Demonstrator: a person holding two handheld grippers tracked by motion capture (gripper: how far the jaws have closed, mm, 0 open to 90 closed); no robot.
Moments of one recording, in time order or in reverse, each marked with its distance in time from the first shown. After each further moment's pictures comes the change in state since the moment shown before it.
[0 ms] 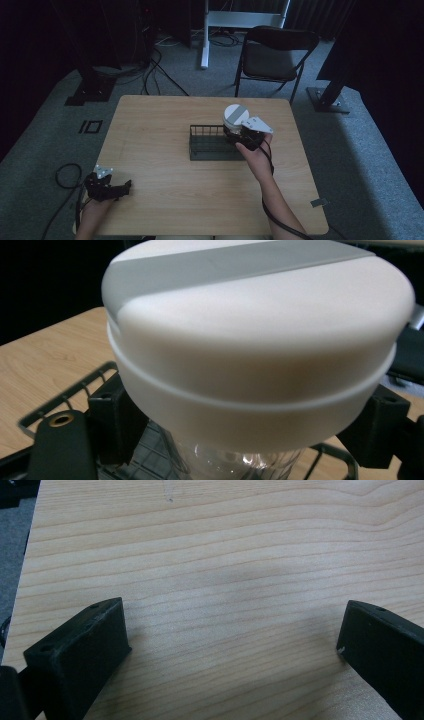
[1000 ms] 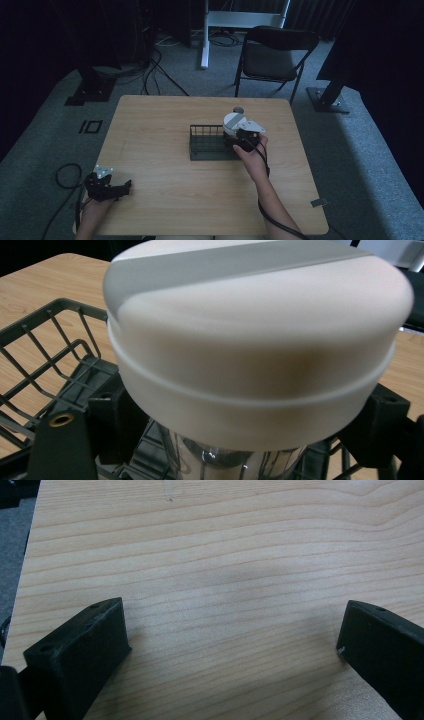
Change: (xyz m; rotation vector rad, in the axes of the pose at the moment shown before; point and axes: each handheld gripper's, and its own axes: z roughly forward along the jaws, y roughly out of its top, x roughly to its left) left arm 0.000 0.000 0.000 0.000 0.000 -0.001; right arm -0.002 -0.027 0.026 0.177 -0.043 0.028
